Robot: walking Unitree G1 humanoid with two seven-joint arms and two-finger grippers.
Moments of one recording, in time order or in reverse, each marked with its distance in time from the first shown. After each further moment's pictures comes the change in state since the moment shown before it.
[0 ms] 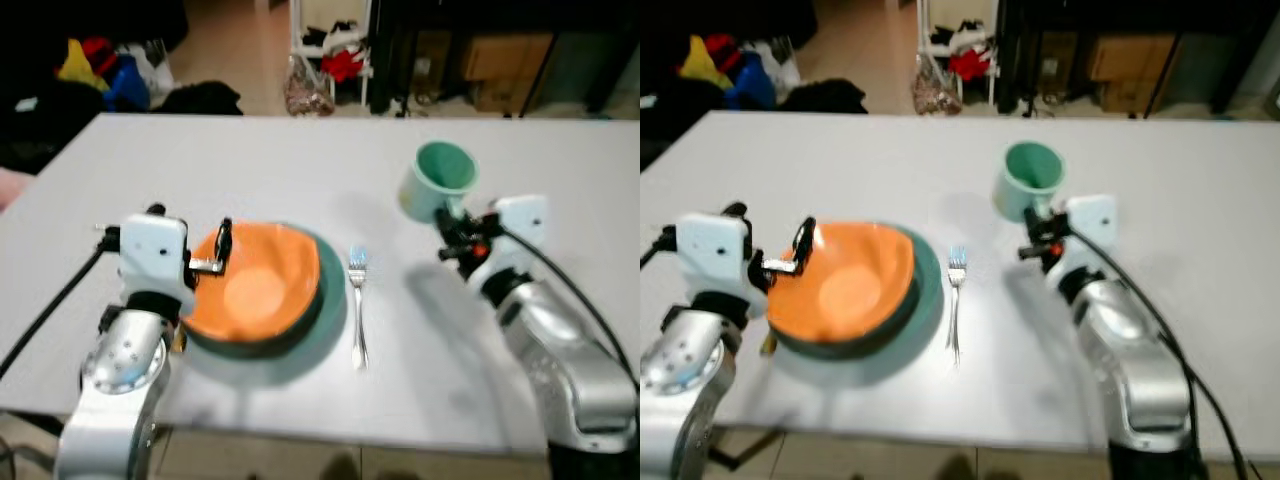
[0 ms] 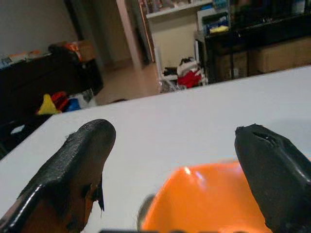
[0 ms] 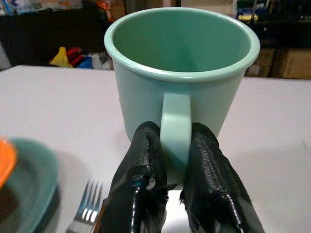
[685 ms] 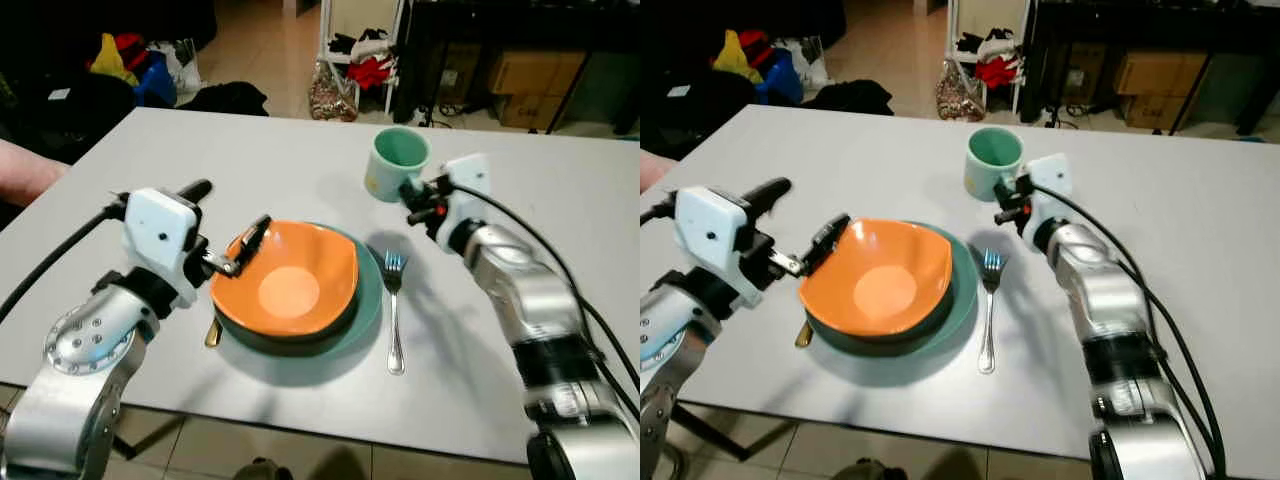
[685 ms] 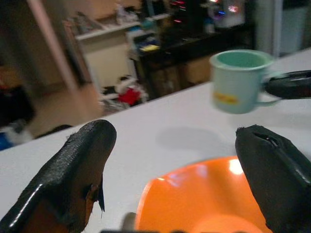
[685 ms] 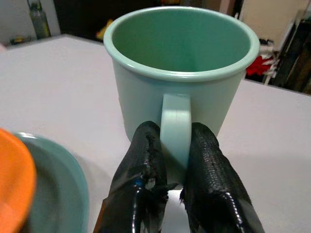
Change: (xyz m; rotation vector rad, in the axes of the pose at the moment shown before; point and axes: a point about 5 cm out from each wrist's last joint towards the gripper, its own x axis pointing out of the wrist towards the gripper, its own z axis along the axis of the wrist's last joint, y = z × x) left arm 0.003 -0.002 0.028 0.001 -0.058 -0.418; right arm 0.081 -0.011 -0.015 -0.105 0.115 0.163
